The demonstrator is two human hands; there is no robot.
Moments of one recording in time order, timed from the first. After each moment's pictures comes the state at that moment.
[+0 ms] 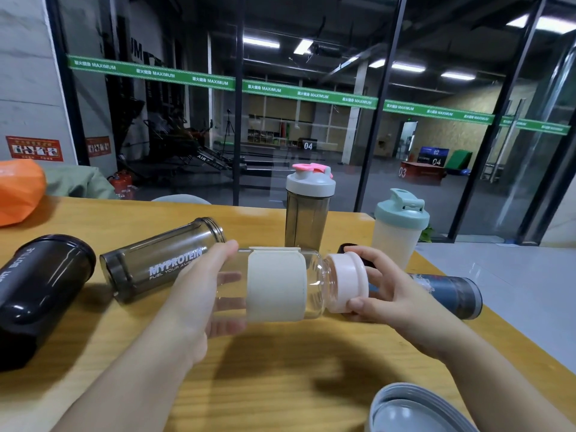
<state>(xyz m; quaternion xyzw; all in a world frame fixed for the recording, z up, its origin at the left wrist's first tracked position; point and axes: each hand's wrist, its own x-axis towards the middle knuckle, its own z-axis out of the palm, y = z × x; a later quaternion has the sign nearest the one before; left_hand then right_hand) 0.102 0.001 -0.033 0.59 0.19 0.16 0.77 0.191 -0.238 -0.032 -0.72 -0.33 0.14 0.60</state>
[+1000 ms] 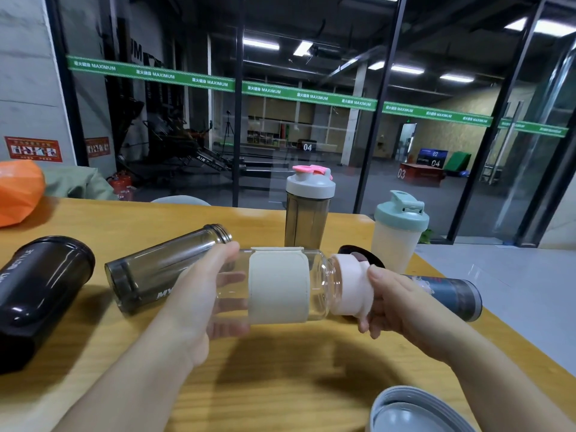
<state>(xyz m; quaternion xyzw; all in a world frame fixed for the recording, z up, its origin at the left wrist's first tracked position) 0.100 -0.002 -0.030 0.59 0.18 0.15 0.77 0.190 -0.238 -0.028 -0.71 -0.30 0.18 0.61</state>
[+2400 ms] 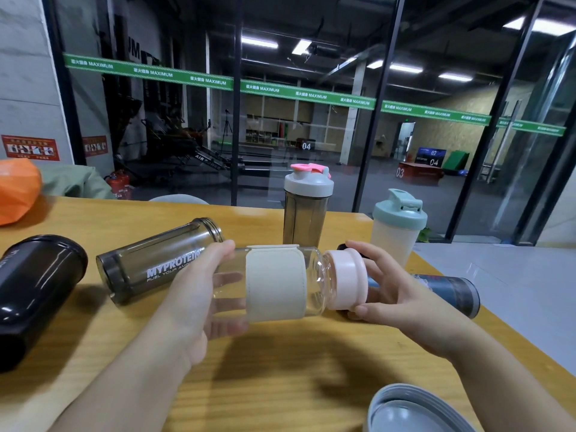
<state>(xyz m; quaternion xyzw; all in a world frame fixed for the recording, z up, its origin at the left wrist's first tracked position) 0.099 -0.005 -0.029 0.57 0.19 0.16 0.78 0.192 -0.245 -0.028 -0.70 -0.37 0.16 0.58</state>
